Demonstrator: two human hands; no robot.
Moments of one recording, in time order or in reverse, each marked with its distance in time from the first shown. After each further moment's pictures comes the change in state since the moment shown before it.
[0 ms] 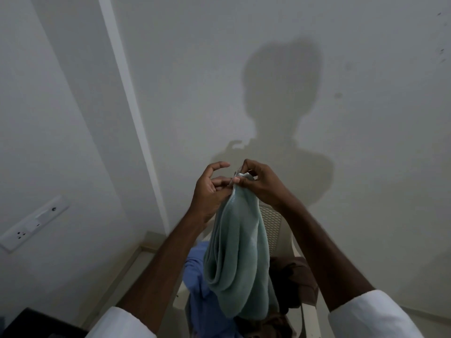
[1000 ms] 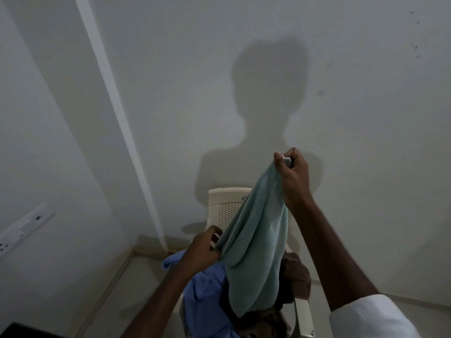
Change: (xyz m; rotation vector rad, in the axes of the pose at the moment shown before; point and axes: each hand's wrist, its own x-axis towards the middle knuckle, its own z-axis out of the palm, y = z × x) left_hand -0.066 -0.103 -0.027 0.748 -0.289 -0.158; right_hand -0.027 0.023 -0.053 0.209 0.680 0.117
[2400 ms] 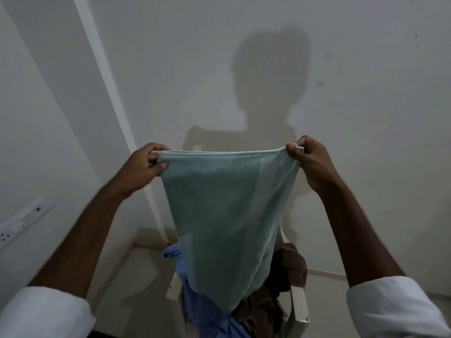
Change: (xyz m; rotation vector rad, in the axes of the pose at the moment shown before) left_hand 0.029 0.058 -0.190 -0.071 0.266 0.102; right_hand 0.032 0.000 -0.057 0.186 -0.292 0.150
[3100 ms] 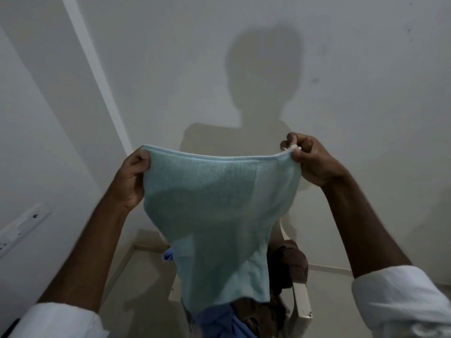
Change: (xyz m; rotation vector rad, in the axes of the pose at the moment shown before) left_hand -0.011 0.004 0.011 -0.618 0.112 -0.079; right_hand -0.009 -0.031 0.001 0.196 -0.456 0.107
